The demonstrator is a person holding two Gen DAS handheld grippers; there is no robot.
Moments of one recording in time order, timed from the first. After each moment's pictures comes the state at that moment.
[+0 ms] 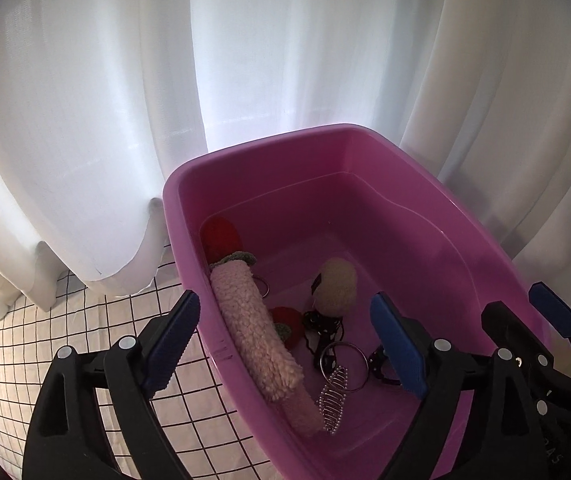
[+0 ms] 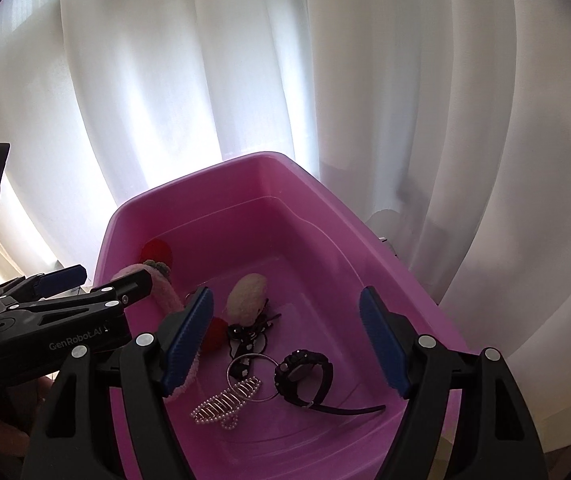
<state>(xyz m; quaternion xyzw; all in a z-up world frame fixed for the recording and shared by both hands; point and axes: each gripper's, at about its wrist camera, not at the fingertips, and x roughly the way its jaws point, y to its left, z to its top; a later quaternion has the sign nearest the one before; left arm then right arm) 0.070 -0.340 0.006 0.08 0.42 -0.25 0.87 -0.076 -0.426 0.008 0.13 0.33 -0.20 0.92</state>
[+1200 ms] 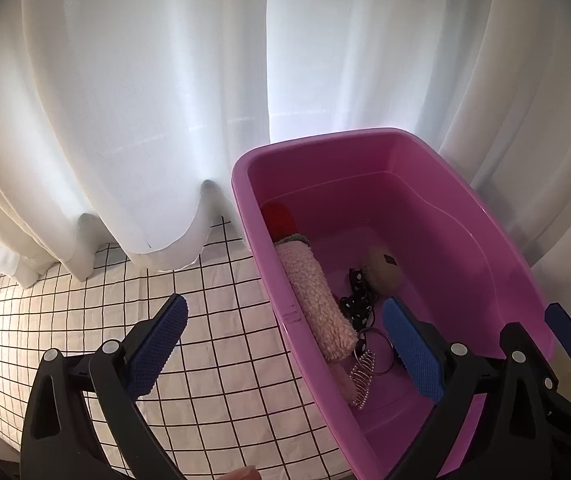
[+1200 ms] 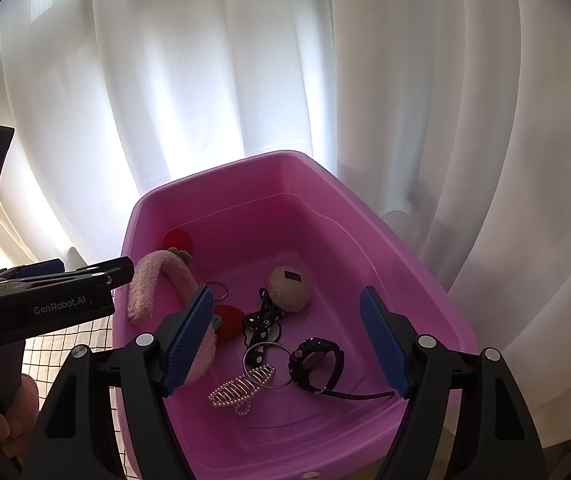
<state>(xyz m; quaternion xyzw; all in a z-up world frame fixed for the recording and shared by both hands) 0.067 -0.306 0.020 0.06 0.45 -0.19 0.87 -0.080 -0.407 0.011 0.11 0.33 -0.18 0.92</state>
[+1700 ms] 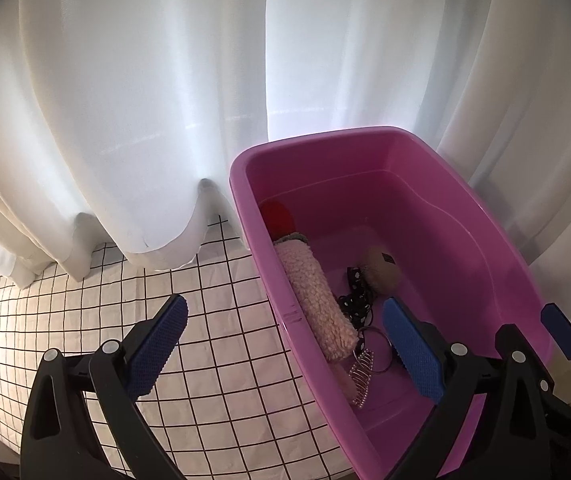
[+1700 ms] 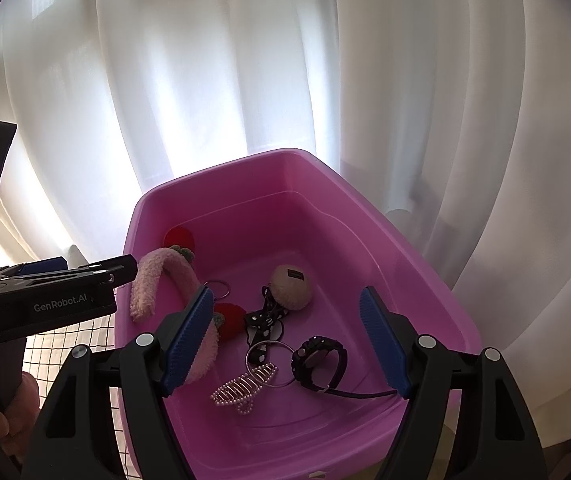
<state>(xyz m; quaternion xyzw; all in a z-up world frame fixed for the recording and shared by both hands) 0.069 -0.308 0.019 0.06 0.45 -0.19 0.87 -0.080 -0.405 0.011 0.11 0.33 -0.18 0.92</state>
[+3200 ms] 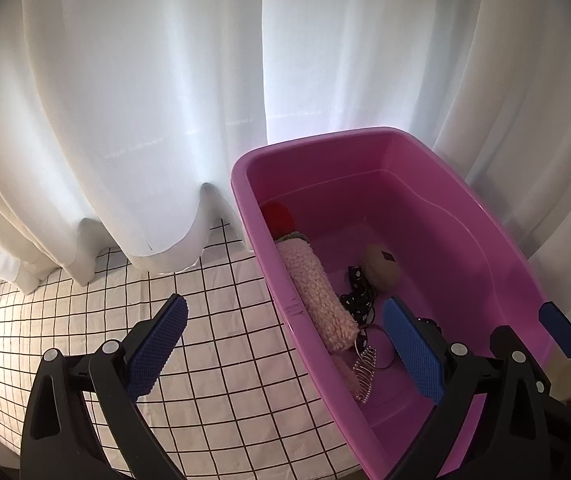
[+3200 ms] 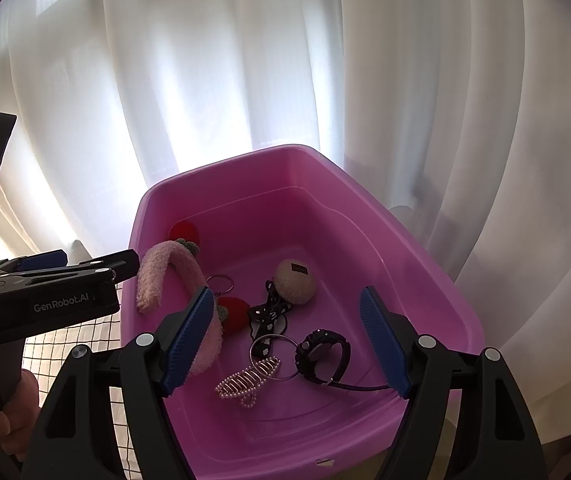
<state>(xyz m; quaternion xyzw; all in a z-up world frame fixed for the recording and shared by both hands) 0.060 -0.306 0.023 0.07 0.44 -0.19 0.88 -0.083 -0.401 0.010 0.11 0.33 -0.18 0.92</state>
